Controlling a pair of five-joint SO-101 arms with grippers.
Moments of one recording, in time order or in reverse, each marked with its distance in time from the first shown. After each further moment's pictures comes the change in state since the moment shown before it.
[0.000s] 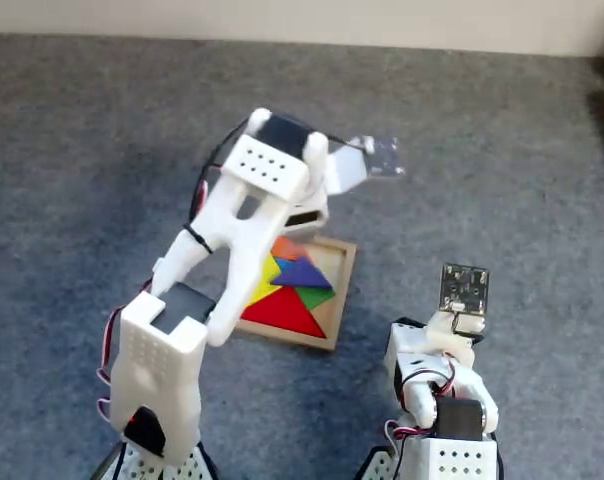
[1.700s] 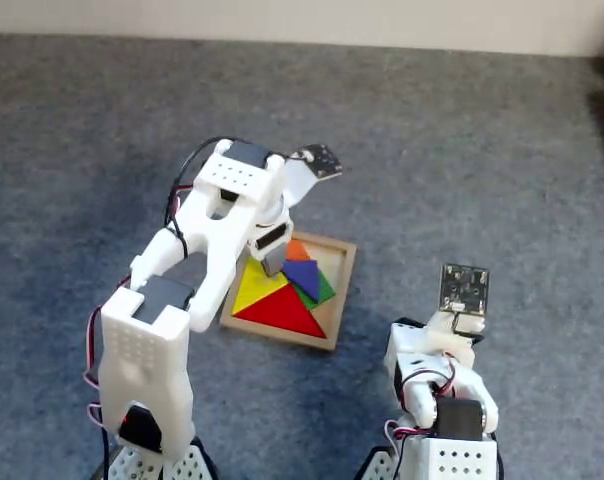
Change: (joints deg) left arm -7.6 0.0 24.9 -17.1 16.1; right arm 0.0 0.0 0.0 0.0 0.0
